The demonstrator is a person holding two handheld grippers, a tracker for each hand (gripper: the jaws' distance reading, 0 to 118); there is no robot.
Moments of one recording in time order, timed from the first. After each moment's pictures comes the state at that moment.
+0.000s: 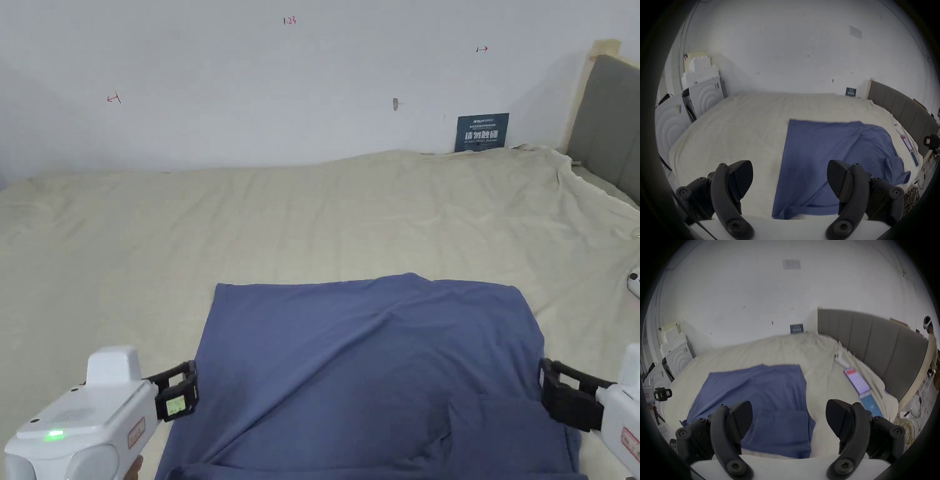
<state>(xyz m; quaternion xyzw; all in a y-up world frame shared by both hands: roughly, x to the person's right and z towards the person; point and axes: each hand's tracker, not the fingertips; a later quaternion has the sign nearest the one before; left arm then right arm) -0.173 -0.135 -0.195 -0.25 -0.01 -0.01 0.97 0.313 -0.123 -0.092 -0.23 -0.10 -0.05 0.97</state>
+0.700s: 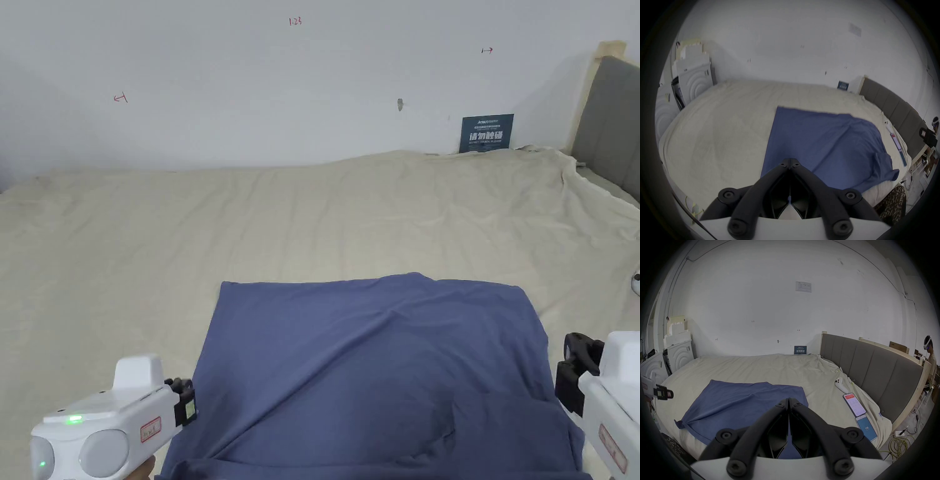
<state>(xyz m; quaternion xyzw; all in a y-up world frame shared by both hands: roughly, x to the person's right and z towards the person) -0.181 -0.163 -0.204 -0.36 -0.06 0.03 0.93 0.291 -0.118 -0.089 -0.18 -0.10 0.00 0.98</state>
